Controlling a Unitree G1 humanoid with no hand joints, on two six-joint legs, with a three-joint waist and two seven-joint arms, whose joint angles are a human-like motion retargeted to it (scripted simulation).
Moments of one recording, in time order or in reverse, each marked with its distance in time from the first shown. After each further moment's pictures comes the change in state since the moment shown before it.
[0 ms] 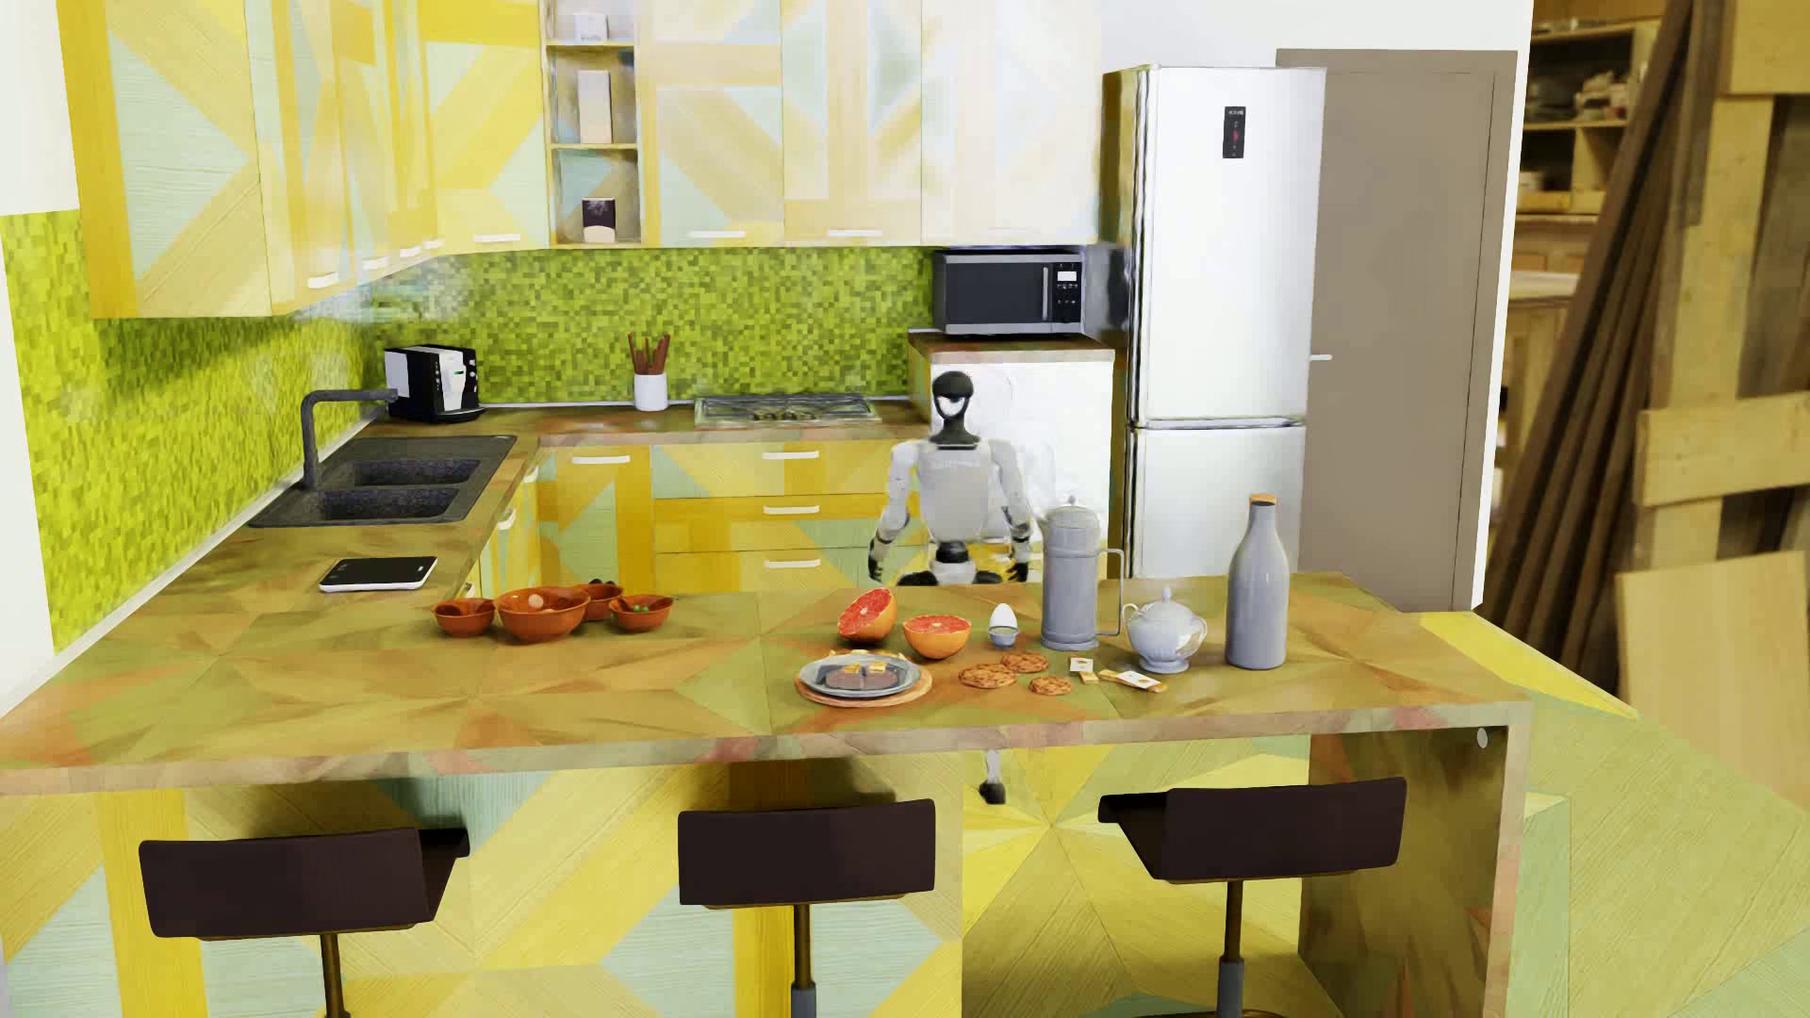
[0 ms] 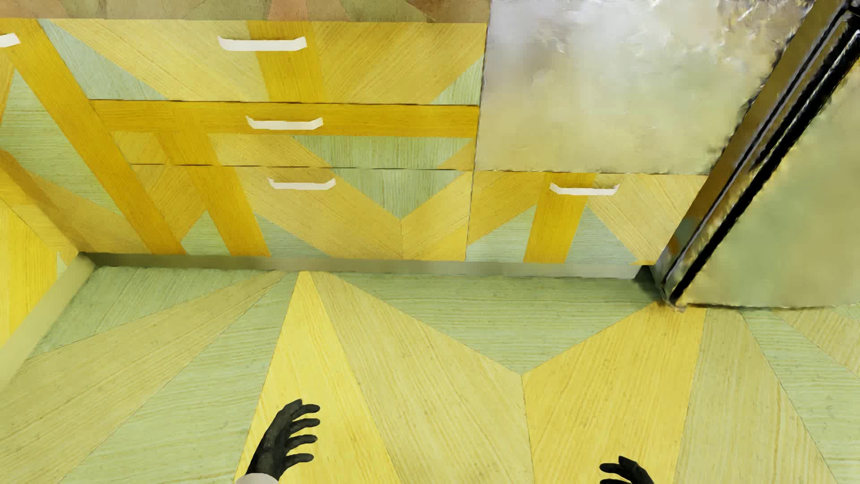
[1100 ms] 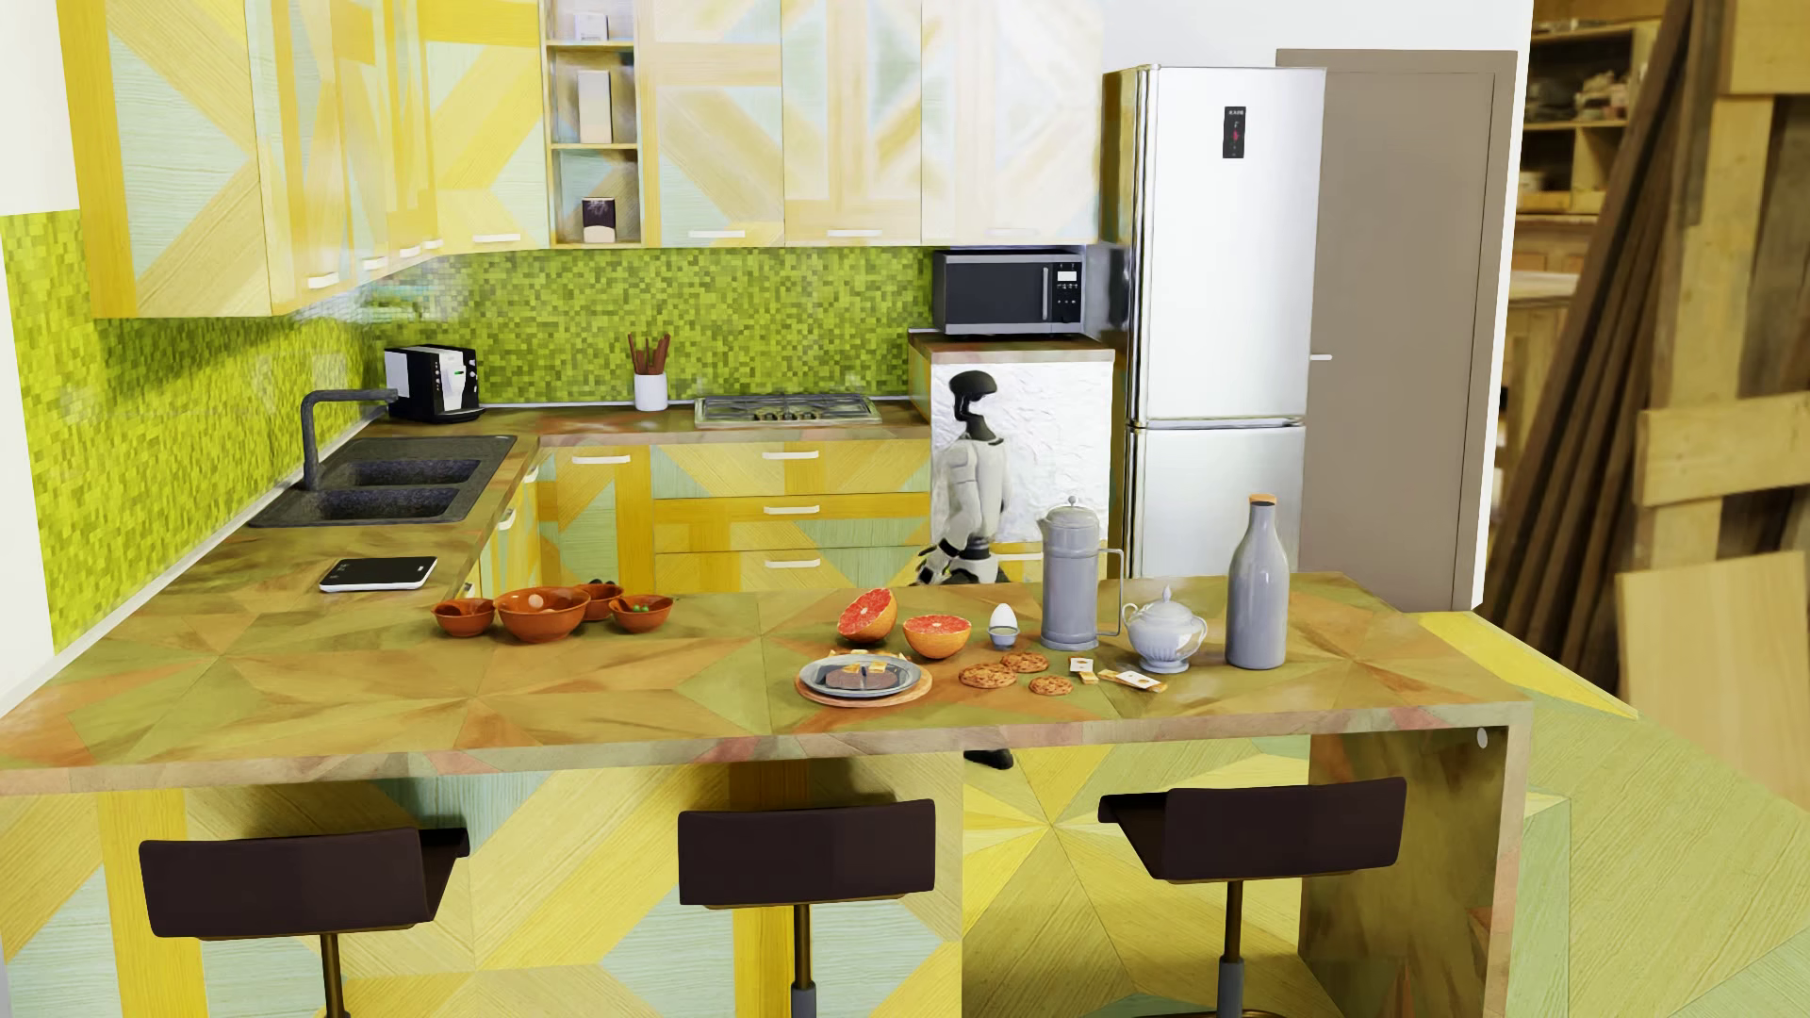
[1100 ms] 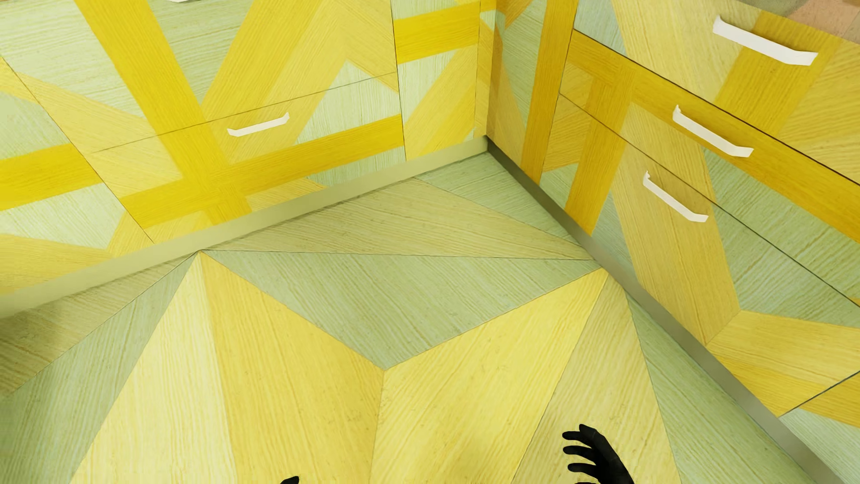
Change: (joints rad) body -0.159 -0.226 0.246 -0.015 -0.122 0.023 -0.083 -0.006 0.054 -0.185 0.029 0.087 -0.103 0.005 0.072 0.004 0.054 -0.149 0.063 -0.034 0.091 0.101 0.009 -0.039 -0.014 0.179 0.027 -0.007 -0.059
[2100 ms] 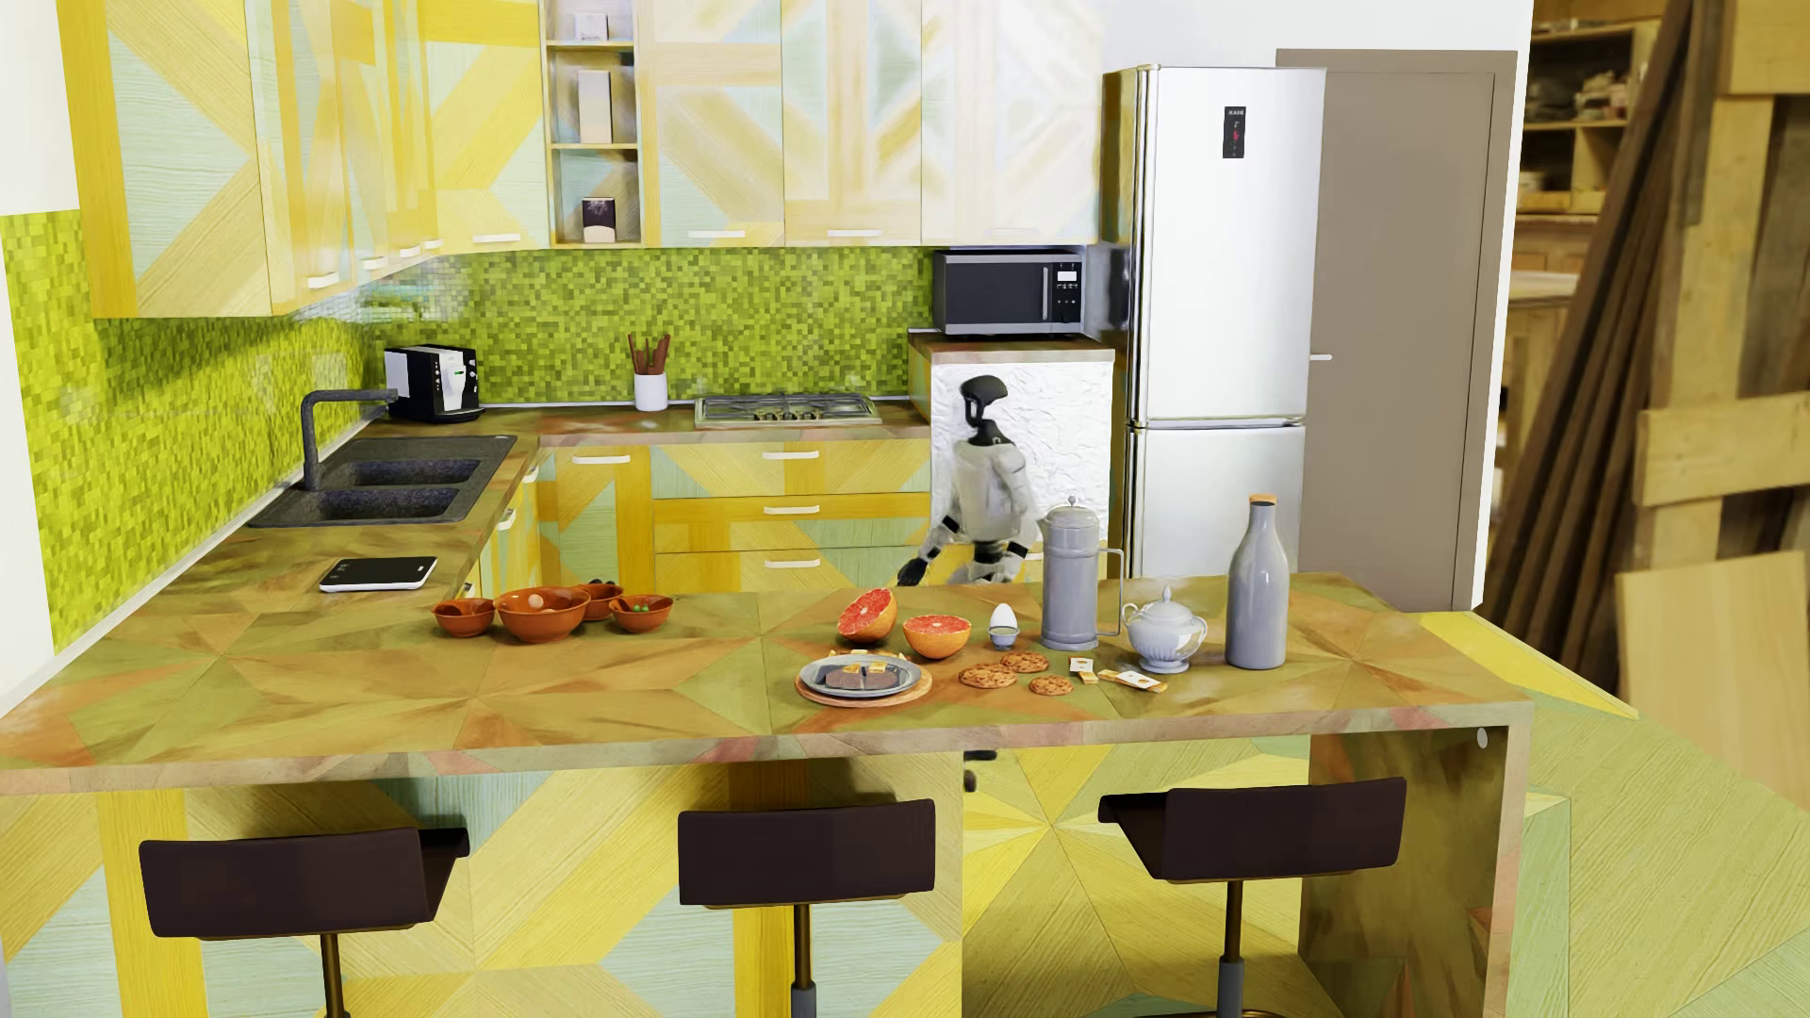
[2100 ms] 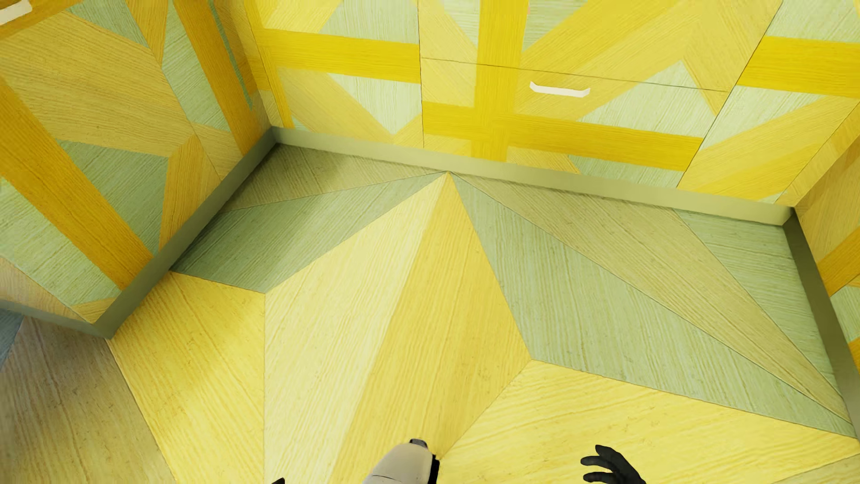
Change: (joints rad) body -0.247 0.002 -0.013 0.017 0.030 0.015 0.088 0.023 0.015 0.278 0.086 0.067 -0.017 -0.202 -0.089 -0.023 -0.068 0.078 0.057 0.015 -0.038 0.002 0.059 -0.076 -0.063 -0.188 0.103 0.085 0.113
